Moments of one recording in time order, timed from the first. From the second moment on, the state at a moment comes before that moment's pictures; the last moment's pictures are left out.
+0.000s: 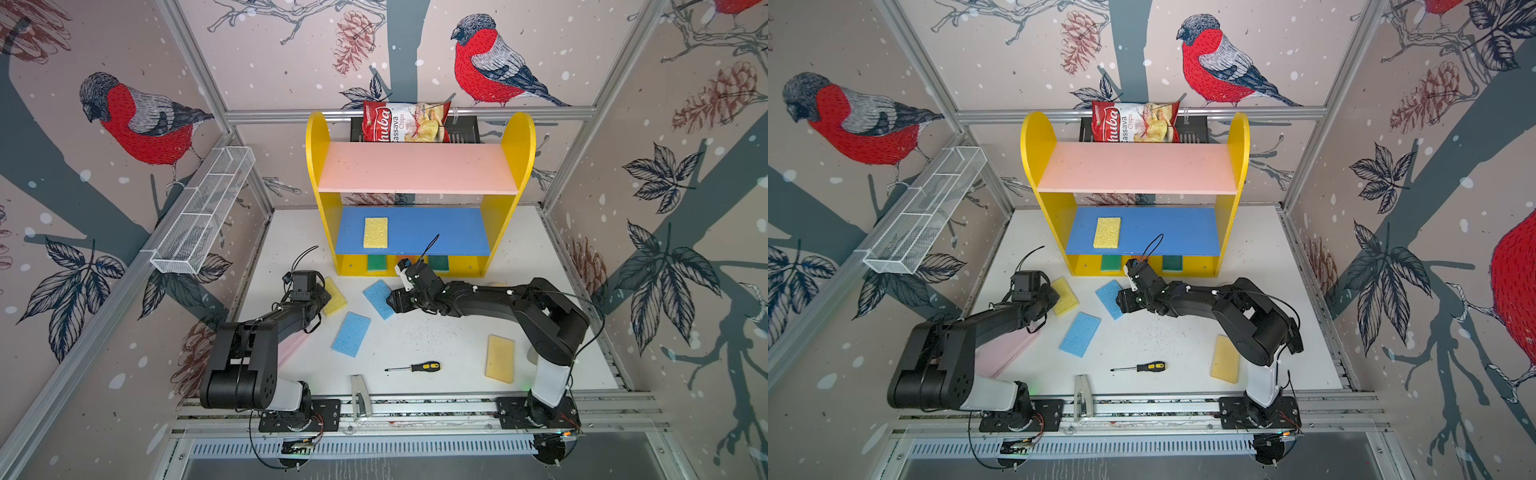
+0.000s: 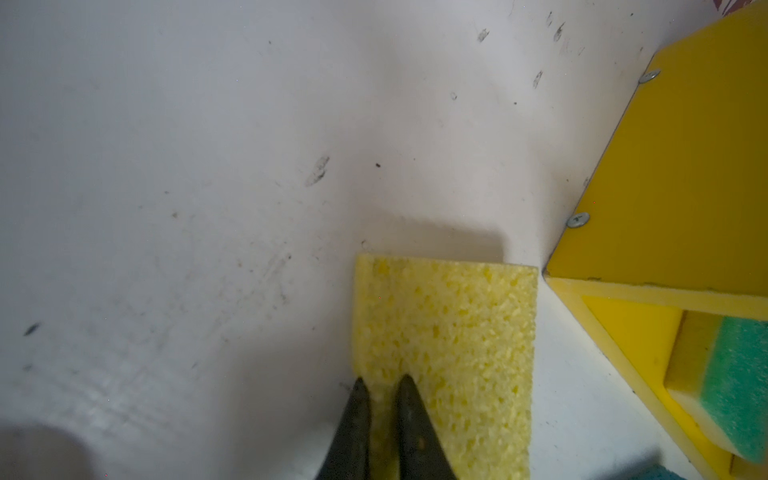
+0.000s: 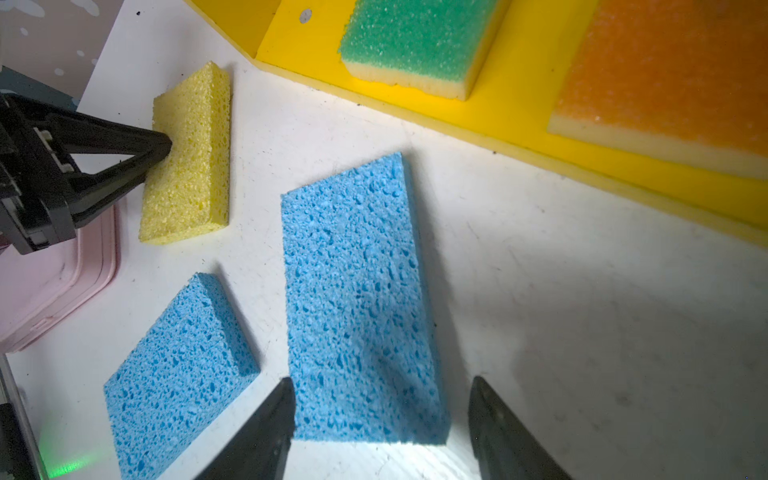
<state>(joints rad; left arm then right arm) -0.02 1.43 0.52 0.00 -0.03 -0.79 0.89 1.86 1.05 0.00 -0.13 0.45</state>
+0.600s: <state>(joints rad) -0.07 1.13 0.60 -0.22 0.06 -0.68 0.85 1.76 1.06 0.08 -0.33 0.47</state>
